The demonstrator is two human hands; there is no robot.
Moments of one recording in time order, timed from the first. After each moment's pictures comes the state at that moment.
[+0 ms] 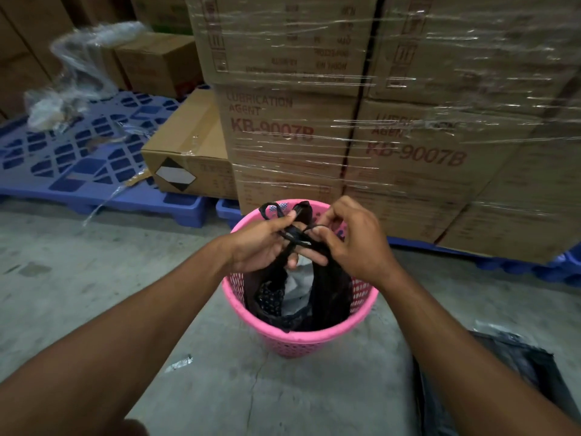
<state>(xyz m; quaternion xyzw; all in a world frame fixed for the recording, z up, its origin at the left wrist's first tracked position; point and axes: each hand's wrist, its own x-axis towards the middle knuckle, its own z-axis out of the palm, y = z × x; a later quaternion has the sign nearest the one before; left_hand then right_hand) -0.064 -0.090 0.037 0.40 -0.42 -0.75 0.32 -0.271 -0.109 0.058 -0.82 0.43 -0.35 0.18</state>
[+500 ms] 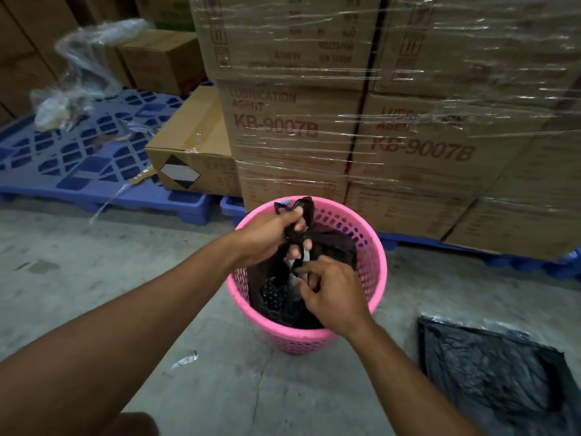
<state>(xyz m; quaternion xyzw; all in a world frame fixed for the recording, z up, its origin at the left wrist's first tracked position) -0.076 -0.095 0.041 0.51 -0.44 -0.66 0.34 -0.247 -0.046 -0.010 -0.80 0.49 -0.28 0.21</state>
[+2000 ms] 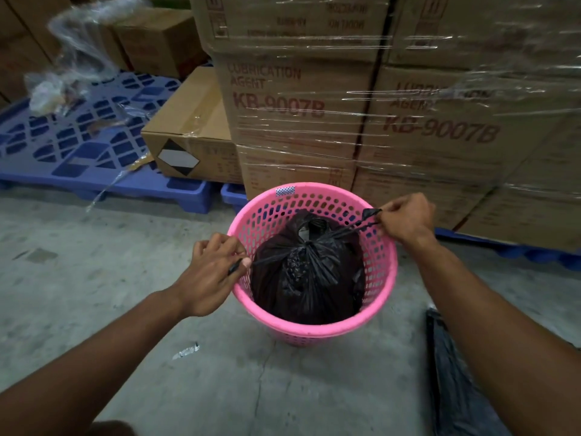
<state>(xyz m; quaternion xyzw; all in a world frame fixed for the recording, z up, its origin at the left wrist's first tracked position) 0.015 -0.016 -0.039 0.63 -0.76 -0.11 0.14 -0.315 -0.185 0.001 -0.57 0.72 -0.28 0.29</state>
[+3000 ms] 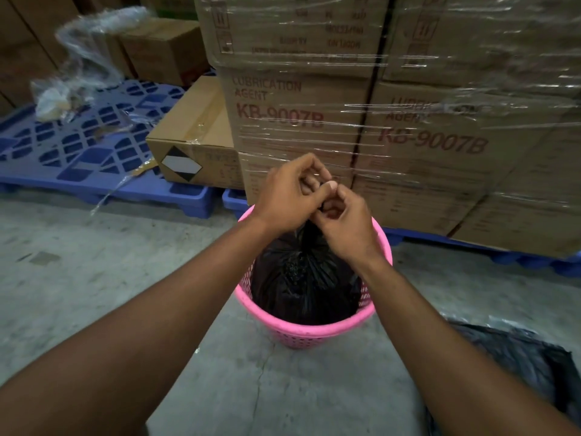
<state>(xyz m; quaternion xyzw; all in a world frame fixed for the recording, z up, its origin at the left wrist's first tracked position) -0.094 -0.117 0.067 0.56 -0.65 -0.23 0.46 -0.227 -0.126 0.025 -0.64 0.44 -0.47 0.43</state>
